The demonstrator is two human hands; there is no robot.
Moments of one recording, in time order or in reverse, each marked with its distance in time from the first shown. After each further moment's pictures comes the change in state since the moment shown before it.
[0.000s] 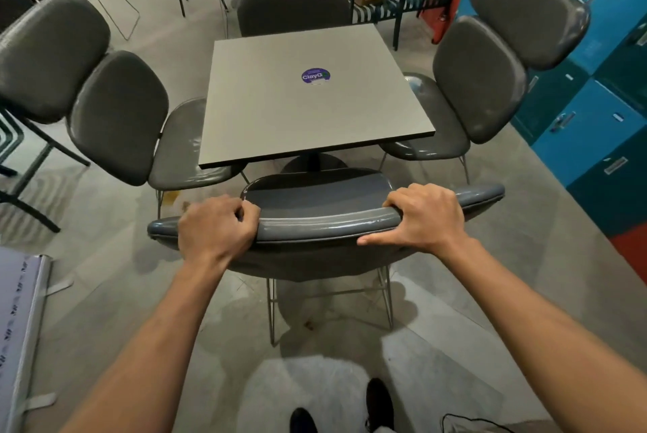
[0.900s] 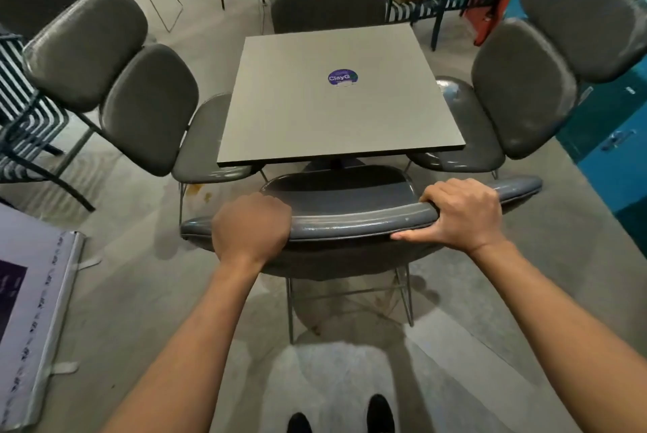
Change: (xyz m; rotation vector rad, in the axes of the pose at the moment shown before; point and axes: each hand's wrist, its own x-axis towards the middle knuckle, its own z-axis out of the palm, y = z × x) left_hand 0.017 0.053 0.023 -0.006 0.105 -0.039; right_hand 0.033 0.075 0.032 0.000 0.210 -0.138
